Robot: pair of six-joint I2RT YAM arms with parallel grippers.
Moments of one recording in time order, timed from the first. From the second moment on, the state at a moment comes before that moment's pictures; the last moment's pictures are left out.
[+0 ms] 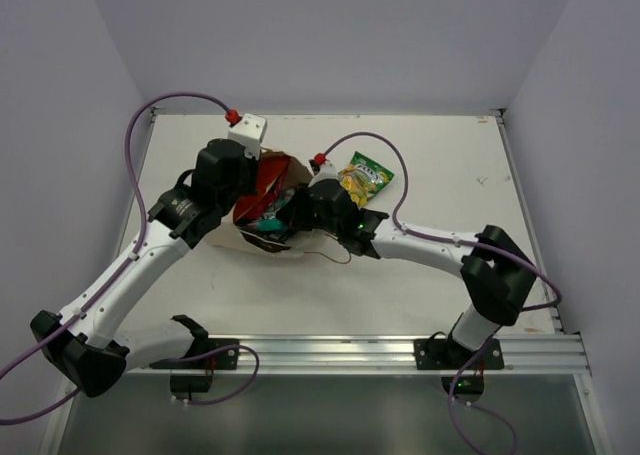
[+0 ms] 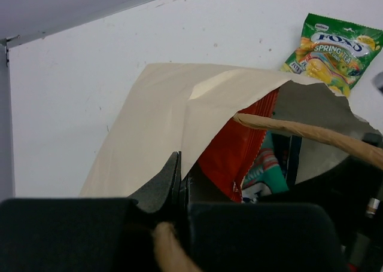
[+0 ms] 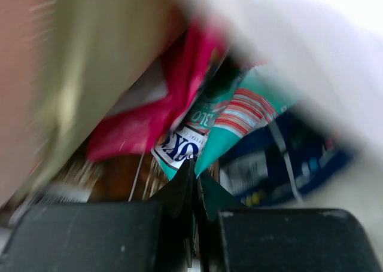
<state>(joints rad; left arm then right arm) -0.58 1.15 1.23 -0.53 -0.35 -0.04 0.94 1.69 1.12 0.17 0.11 0.88</state>
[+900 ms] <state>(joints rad) -0.54 1.14 1.22 -0.51 -0.37 -0.04 0.21 1.27 1.29 -0.30 -0.08 0.53</state>
